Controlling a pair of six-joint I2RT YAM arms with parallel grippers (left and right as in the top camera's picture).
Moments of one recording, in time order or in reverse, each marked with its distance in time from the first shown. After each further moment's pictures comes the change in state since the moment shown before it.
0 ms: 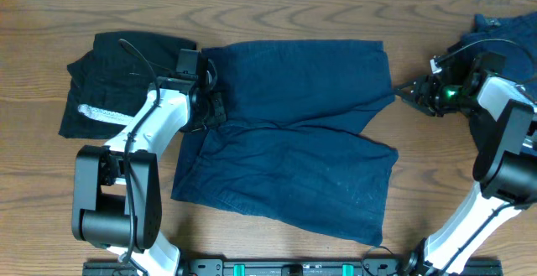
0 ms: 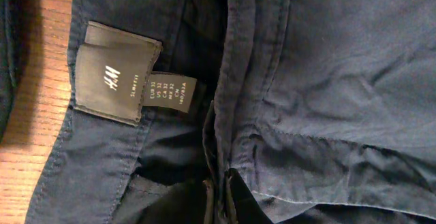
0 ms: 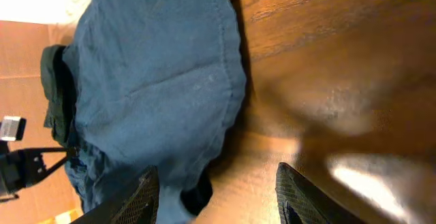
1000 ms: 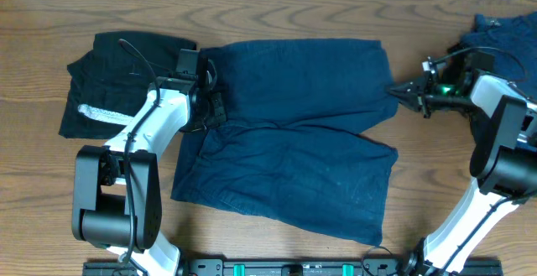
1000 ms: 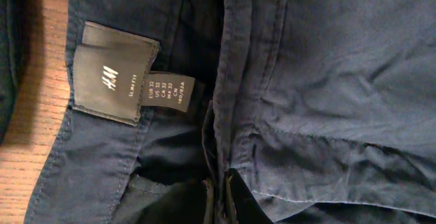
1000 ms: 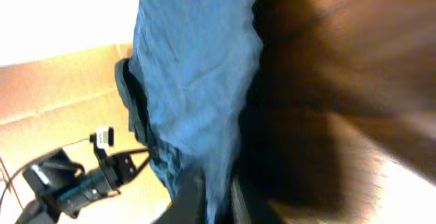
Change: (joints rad) left arm 0.000 0.000 0.000 -0.001 -0.003 0.000; right arm 0.012 0.028 0.013 -0.057 -0.180 0.242
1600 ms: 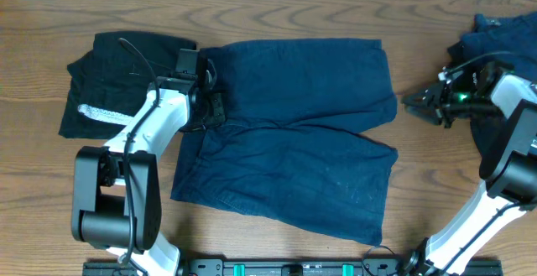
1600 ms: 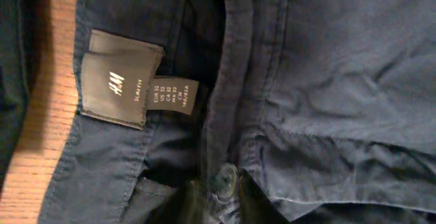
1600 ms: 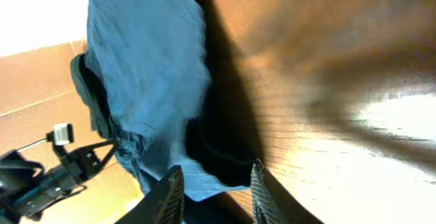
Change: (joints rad) left arm 0.000 -0.011 0.002 0.000 -0.014 0.033; right arm -0.079 -0.031 0.074 -0.252 0.170 -0.195
